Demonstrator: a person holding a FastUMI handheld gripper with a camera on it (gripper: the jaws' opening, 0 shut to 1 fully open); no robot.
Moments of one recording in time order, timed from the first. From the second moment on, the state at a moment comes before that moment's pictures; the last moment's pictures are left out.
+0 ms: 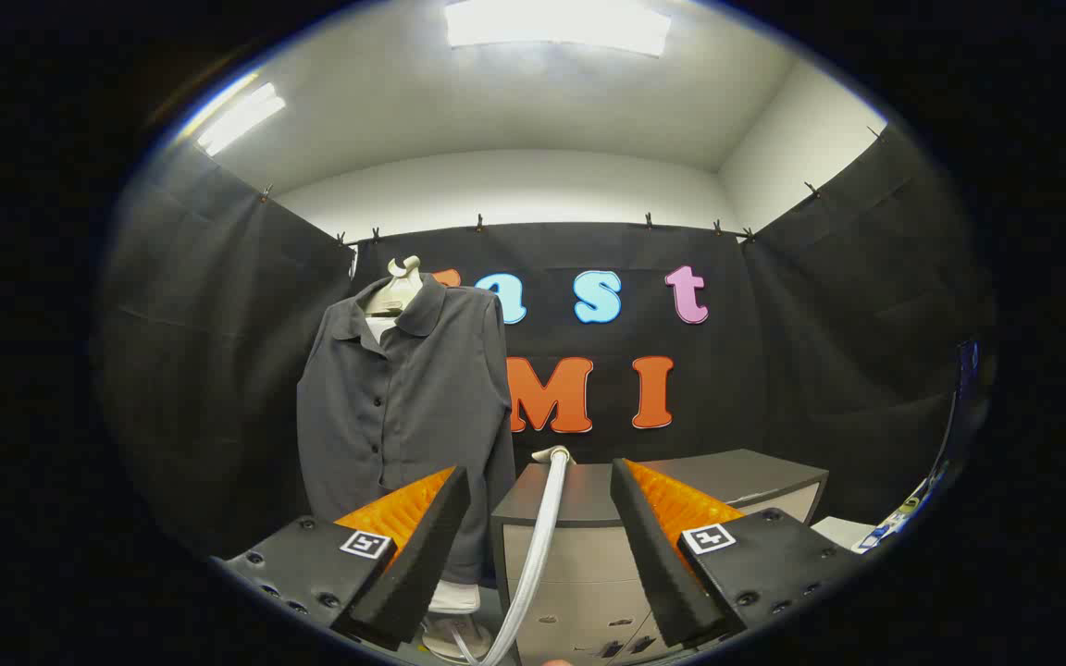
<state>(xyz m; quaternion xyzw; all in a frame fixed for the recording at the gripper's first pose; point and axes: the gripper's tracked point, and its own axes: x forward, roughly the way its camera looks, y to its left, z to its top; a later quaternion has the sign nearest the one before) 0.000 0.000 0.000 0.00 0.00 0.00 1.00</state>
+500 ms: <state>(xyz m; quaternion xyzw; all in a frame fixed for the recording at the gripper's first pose) -0.009 -0.007 0.006 0.01 0.00 -0.01 1.00</state>
